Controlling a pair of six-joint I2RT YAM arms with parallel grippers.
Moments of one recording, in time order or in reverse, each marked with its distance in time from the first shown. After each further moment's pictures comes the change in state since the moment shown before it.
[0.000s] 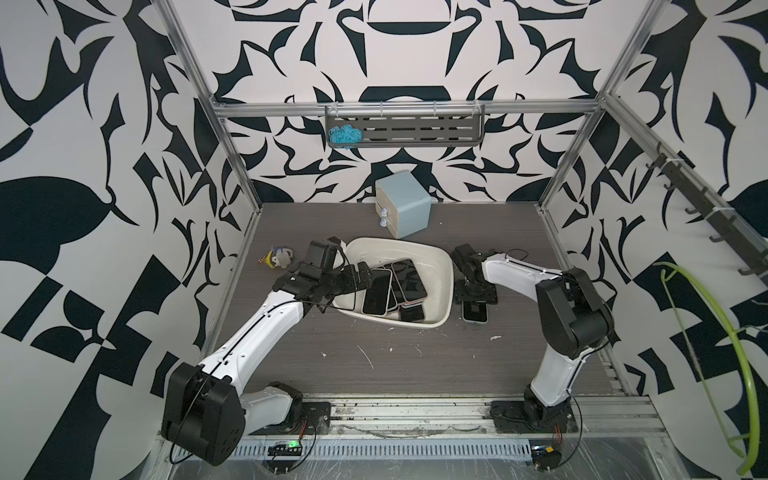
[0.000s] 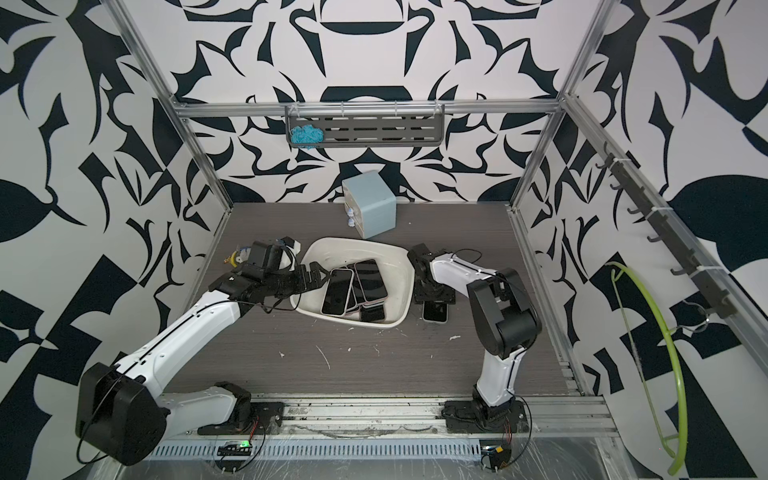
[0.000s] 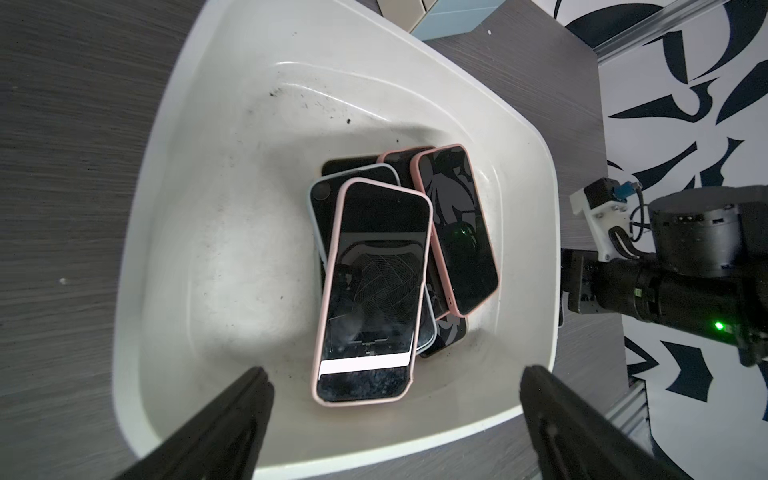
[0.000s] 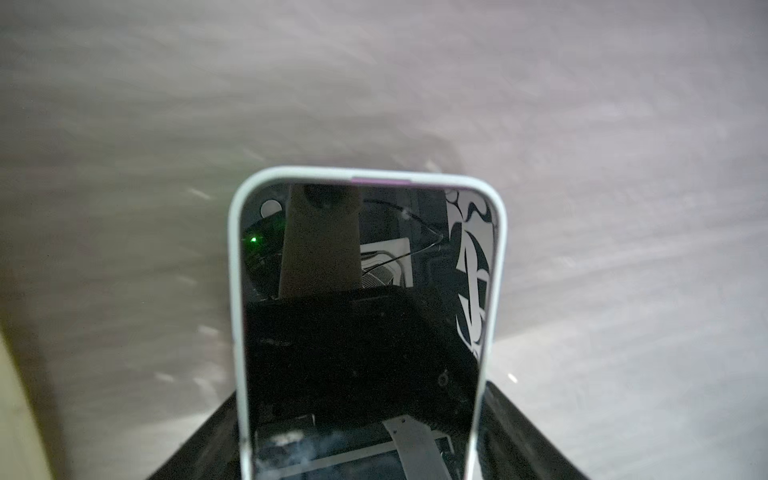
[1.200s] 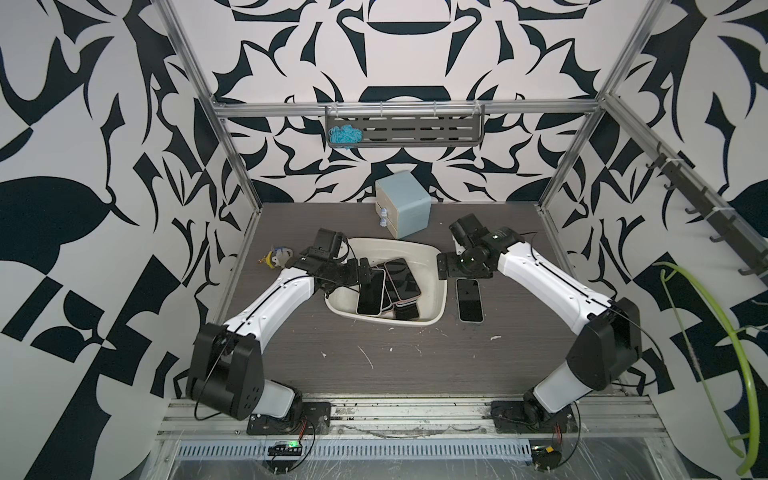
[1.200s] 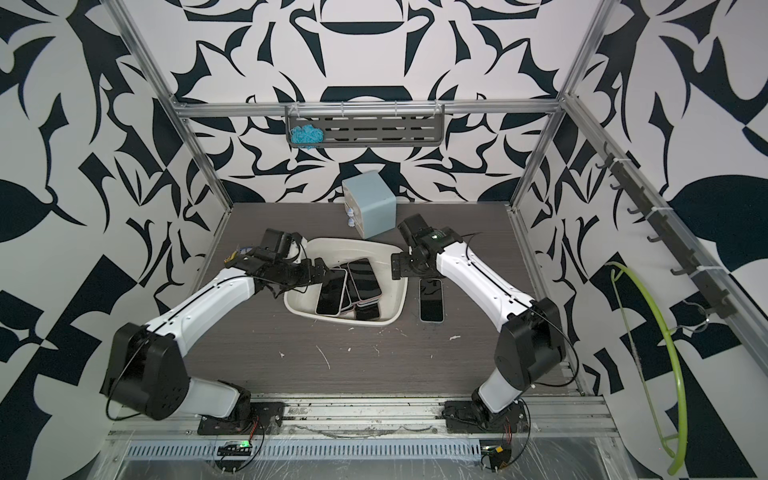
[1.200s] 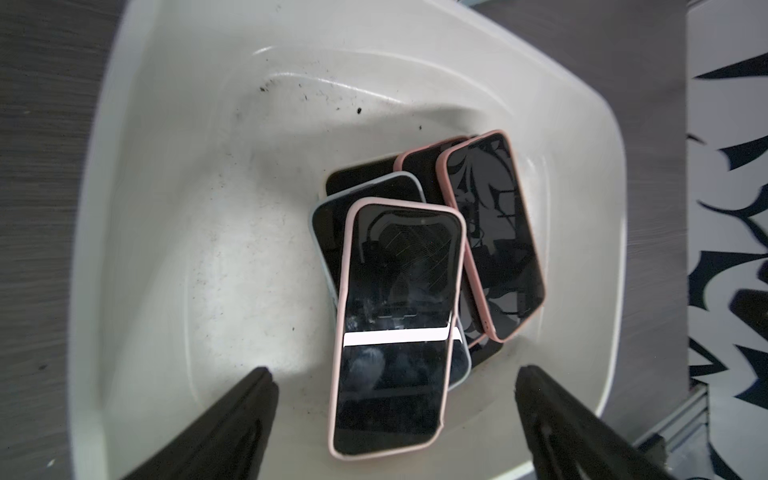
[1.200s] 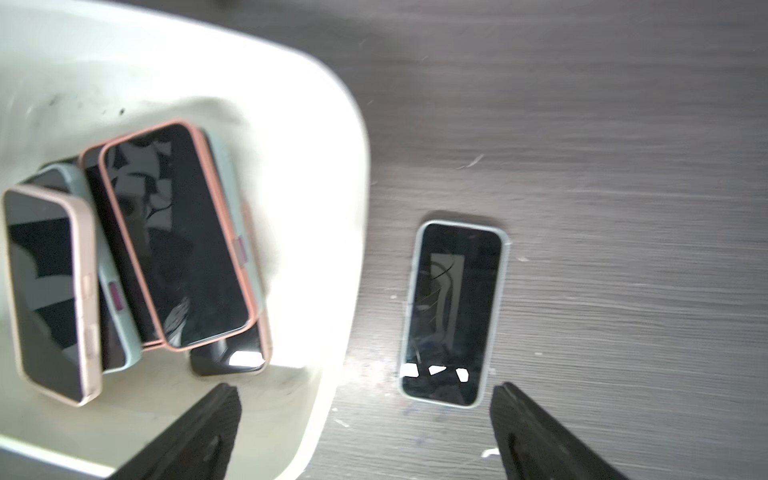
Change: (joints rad) left arm 0.004 0.271 0.161 -0.086 -0.014 0.146; right arm 0.094 -0.208 0.247 -0.166 -0.165 -0.016
